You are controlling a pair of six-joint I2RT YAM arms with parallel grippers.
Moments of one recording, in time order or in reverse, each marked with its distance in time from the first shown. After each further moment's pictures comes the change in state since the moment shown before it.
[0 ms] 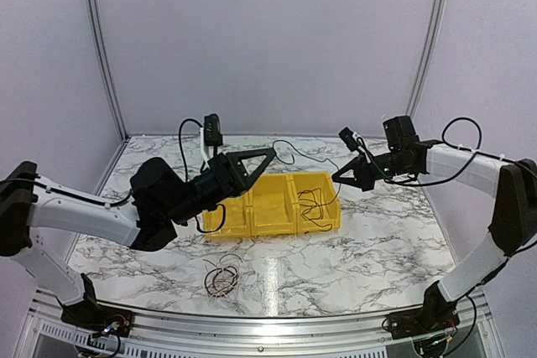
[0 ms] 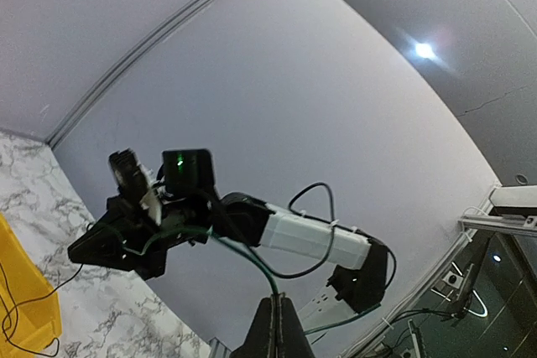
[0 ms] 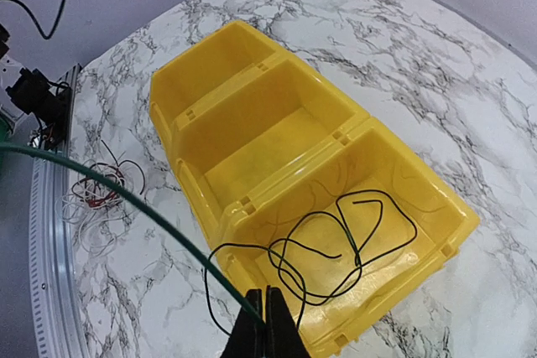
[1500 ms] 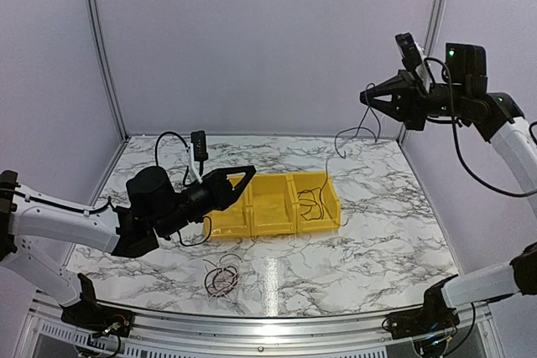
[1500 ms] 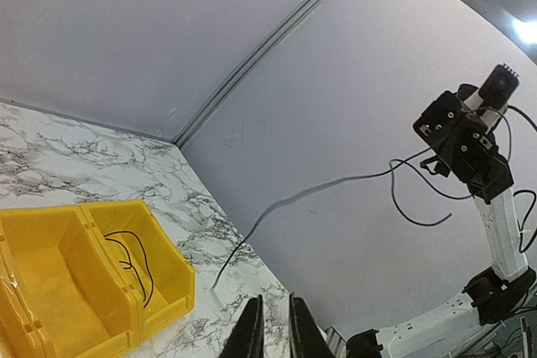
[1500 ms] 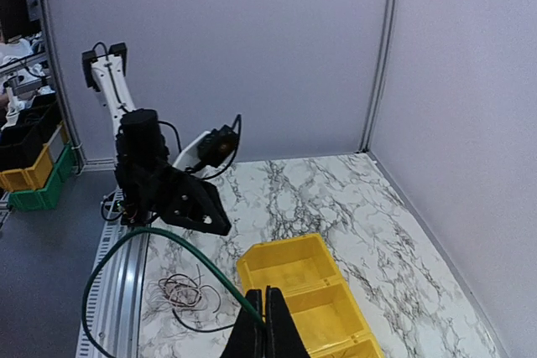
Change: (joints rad) left arm -0.008 -0.163 -0.122 -0.301 -0.243 0.198; right arm 0.024 -0.243 0.489 -0.193 -0.244 0.062
